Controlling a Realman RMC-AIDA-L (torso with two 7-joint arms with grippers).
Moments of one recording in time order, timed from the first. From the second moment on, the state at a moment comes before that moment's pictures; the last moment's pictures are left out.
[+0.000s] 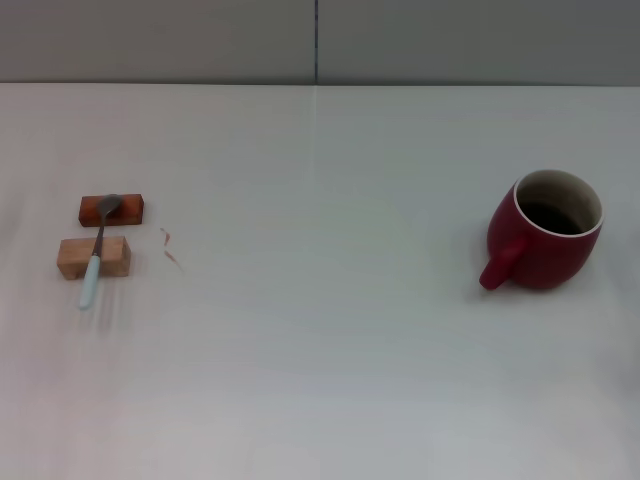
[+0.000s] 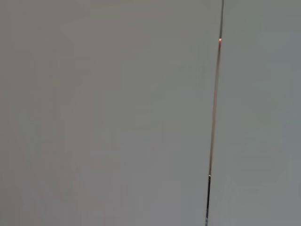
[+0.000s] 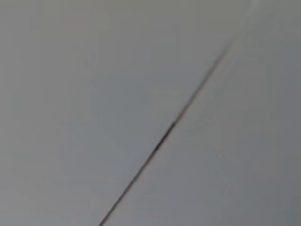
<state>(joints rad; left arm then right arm) -0.48 -2.06 0.33 0.12 0.76 1.19 -0.32 0.45 2.08 0.90 0.04 -1.99 -1.23 -0.56</state>
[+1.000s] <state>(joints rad) -0.46 -2.06 0.33 0.11 0.76 1.23 -0.33 0.39 2.08 0.71 0.11 -1.99 -1.26 -1.18</state>
